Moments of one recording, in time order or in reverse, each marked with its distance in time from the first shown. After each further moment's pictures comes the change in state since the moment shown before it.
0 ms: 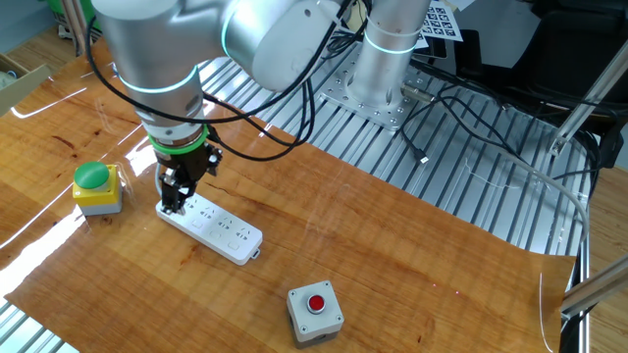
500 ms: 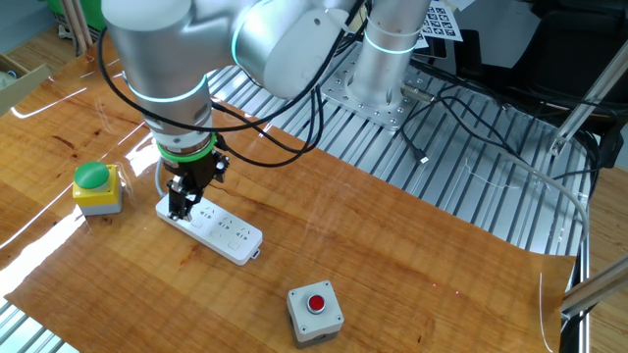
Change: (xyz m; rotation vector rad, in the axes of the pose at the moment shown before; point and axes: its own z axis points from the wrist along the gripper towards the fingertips) arm 0.014 -0.002 0.005 0.000 0.001 0.012
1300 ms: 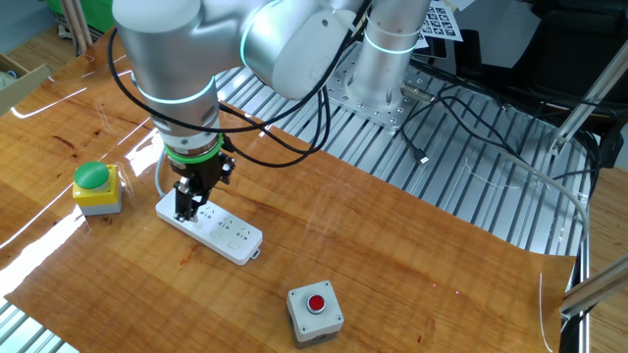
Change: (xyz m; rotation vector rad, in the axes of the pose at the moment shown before) arm 0.009 -0.004 0.005 -0.003 0.005 0.009
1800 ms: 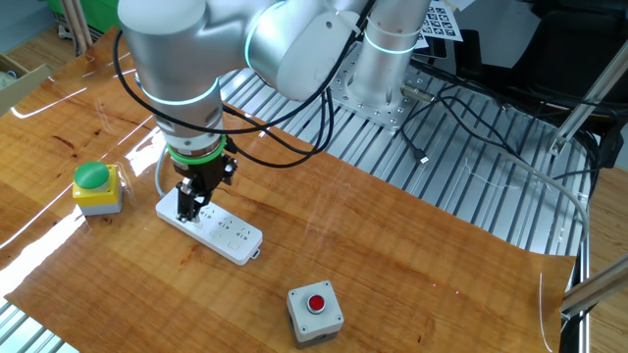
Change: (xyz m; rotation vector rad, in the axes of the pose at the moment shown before) arm 0.003 -0.001 0.002 -0.004 -0.002 0.004
